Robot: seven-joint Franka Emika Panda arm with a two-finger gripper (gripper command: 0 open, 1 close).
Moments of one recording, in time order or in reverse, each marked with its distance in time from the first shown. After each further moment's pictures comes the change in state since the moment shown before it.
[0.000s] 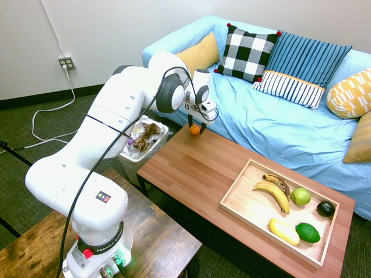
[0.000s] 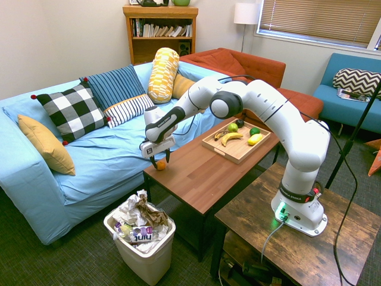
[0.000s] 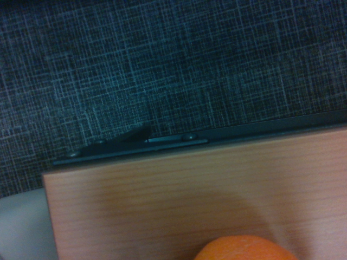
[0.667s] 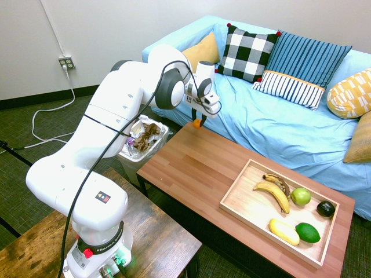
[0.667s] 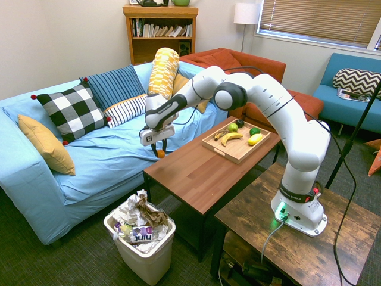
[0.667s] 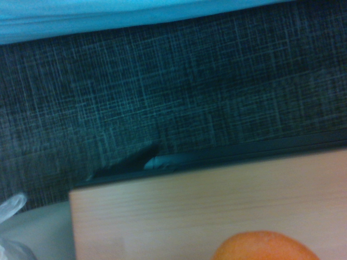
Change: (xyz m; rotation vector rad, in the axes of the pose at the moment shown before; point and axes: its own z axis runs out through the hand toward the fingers) arm 0.038 0.025 -0.095 0.072 -0.004 0.002
